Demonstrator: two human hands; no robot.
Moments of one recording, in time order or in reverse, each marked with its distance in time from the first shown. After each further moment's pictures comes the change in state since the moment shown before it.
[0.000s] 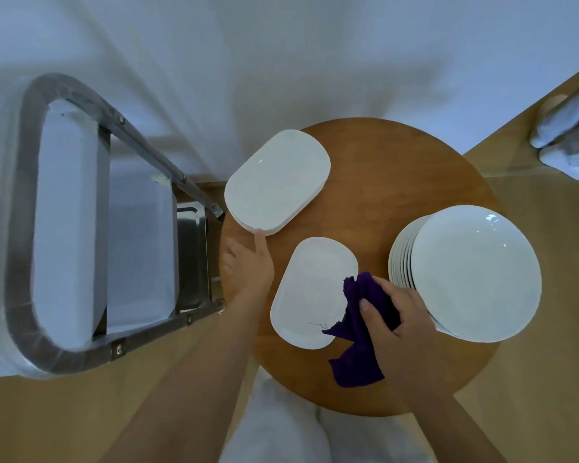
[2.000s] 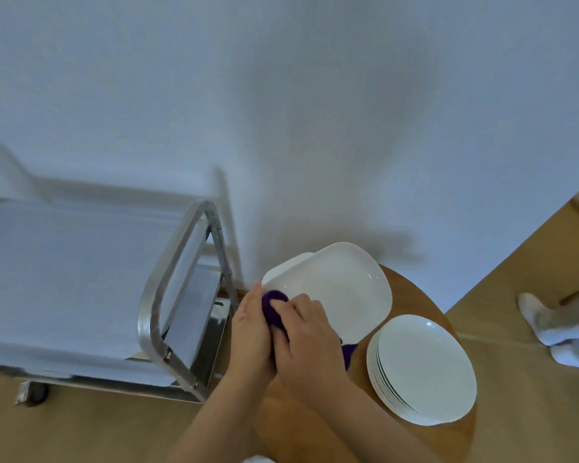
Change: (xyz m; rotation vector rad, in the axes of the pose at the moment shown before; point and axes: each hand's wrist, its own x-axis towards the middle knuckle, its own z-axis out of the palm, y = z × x) left_hand -0.241 -0.009 -0.158 -1.162 -0.118 0.406; right_hand -0.099 -0.142 -0.025 -0.299 0.183 -0.980
